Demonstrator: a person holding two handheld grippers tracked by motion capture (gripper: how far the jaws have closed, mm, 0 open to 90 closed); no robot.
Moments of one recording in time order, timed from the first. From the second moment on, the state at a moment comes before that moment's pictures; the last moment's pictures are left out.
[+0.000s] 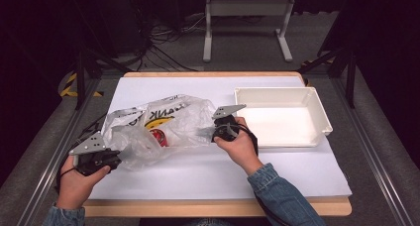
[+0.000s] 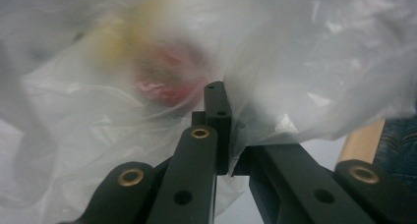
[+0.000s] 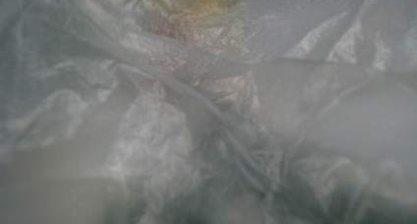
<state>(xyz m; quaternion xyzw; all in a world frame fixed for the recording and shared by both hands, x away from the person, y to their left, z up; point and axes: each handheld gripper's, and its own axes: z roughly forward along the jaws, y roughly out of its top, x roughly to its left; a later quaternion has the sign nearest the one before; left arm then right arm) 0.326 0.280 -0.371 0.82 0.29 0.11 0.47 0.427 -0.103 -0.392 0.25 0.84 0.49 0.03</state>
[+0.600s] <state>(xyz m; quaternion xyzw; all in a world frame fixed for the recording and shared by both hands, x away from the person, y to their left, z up) 0.323 0.282 -0.355 0.80 0.25 0.07 0.54 0.369 -0.127 -0.367 0.25 0.85 0.47 -0.01</state>
